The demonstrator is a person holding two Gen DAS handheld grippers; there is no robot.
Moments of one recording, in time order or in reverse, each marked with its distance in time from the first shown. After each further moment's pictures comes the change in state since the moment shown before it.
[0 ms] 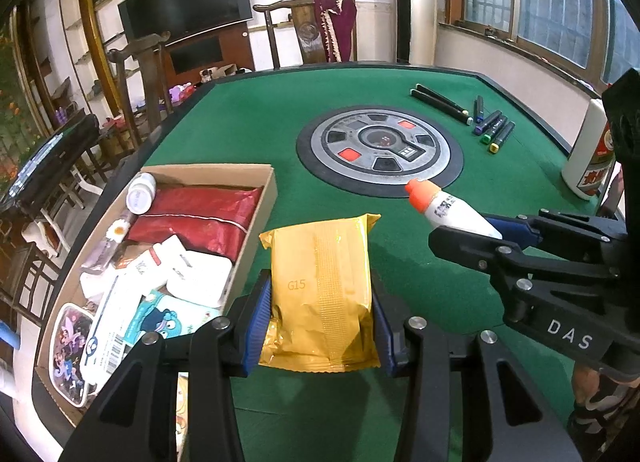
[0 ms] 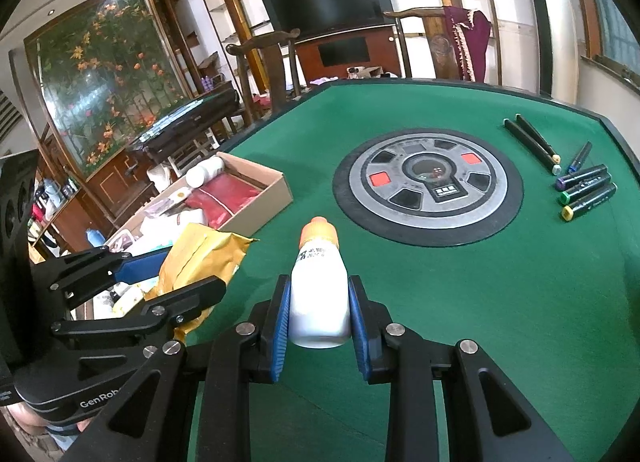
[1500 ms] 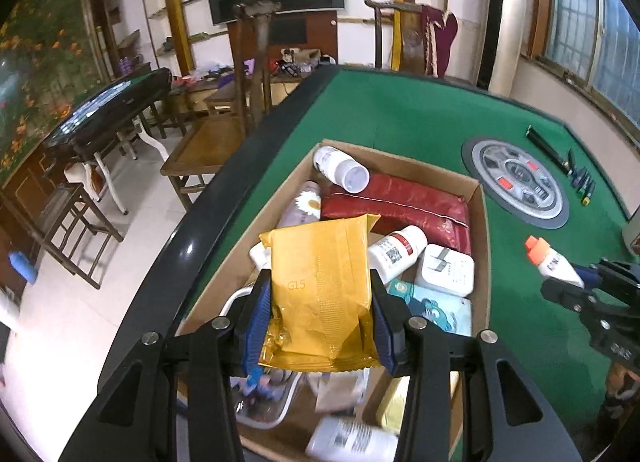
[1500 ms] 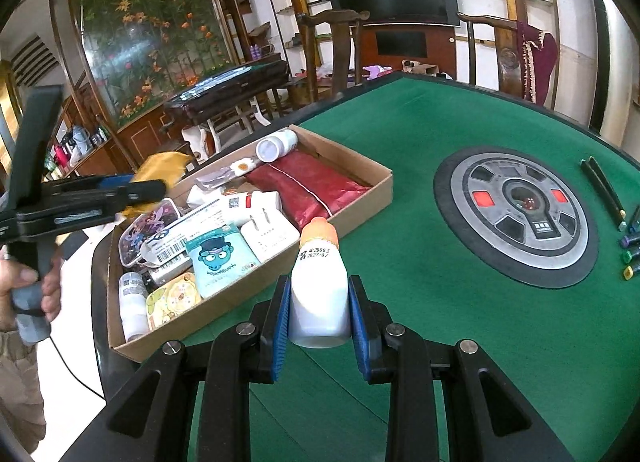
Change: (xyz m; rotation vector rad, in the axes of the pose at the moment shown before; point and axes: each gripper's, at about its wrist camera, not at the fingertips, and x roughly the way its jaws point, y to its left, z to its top) left arm -0.028 0.181 -0.015 -0.198 0.033 0.153; right arm 0.039 0.079 0.009 -0.178 0.069 0.088
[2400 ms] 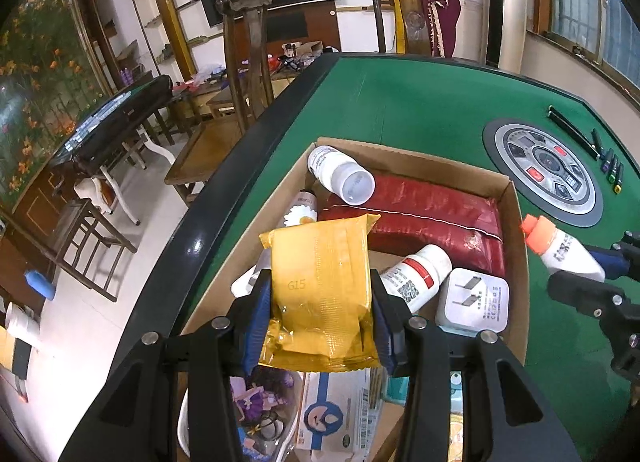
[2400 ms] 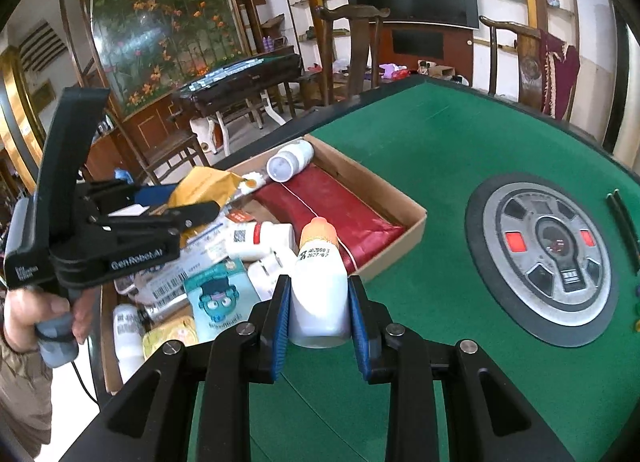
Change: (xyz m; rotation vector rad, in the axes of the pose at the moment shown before) left arm 0.046 -0.017 0.021 0.055 0.030 0.058; right arm 0.039 0.010 0.041 -0.039 0.027 0.027
